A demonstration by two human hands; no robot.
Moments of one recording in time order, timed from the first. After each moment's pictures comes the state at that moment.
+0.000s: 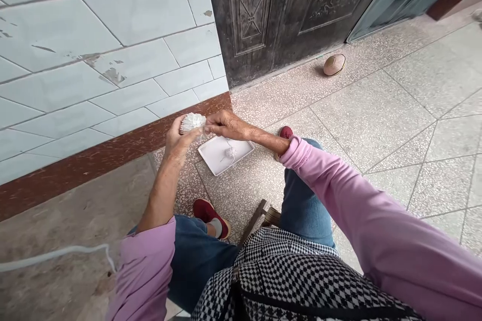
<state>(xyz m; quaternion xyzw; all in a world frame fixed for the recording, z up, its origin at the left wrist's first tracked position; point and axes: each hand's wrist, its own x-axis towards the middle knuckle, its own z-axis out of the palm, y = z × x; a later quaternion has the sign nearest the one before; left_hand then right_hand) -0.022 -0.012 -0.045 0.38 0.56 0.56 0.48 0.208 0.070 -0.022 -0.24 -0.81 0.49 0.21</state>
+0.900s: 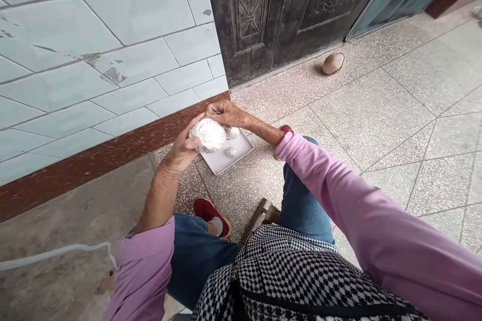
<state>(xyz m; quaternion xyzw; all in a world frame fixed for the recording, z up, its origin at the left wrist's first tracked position) -0.011 -0.035 -0.022 0.40 0.45 0.50 0.62 0.190 0.106 -0.055 -0.21 -0.69 0.65 0.25</state>
